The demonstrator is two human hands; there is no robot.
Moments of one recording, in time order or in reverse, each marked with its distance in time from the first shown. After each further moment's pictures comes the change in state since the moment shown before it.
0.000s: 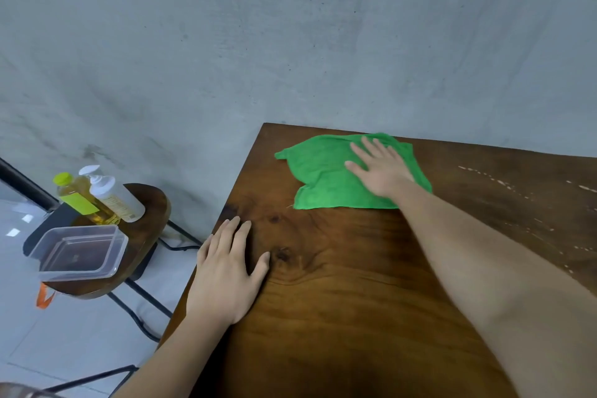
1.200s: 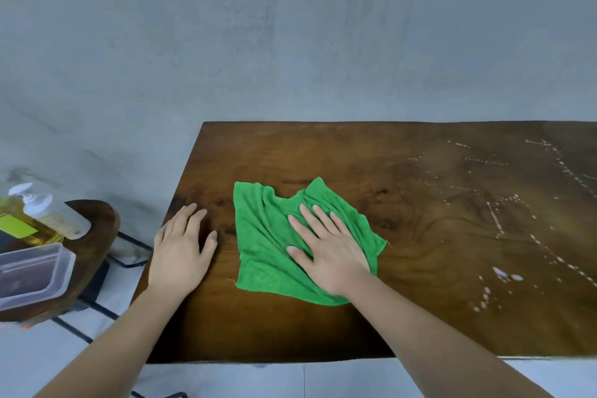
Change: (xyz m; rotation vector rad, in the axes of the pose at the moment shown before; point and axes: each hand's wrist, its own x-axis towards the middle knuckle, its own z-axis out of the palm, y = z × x) left_hand -0.011 0.015 -0.022 -0.001 0.024 0.092; right_hand -0.243 -0.040 0.087 0.052 0.066 -0.089
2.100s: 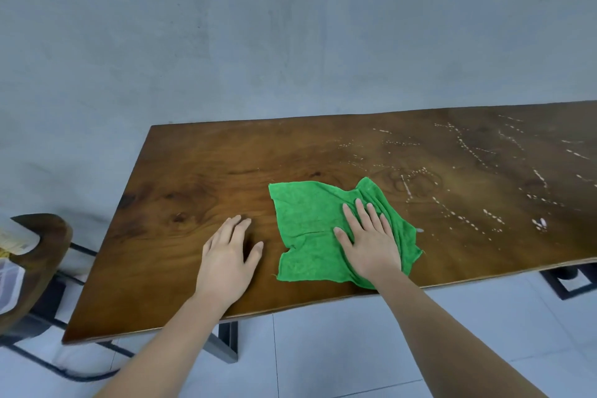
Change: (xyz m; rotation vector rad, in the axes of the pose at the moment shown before) left_hand -0.095 0.169 0.011 -0.222 -0.111 0.202; right_hand -0.153 0.135 -0.013 0.049 0.087 0.484
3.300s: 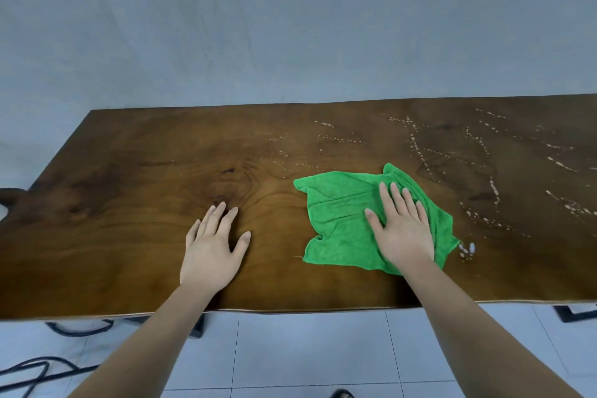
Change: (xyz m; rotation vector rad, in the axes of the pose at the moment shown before) left_hand 0.041 0.208 0.128 0.217 0.019 -0.117; right_hand 0.057 0.307 -0.067 0.030 0.035 0.036
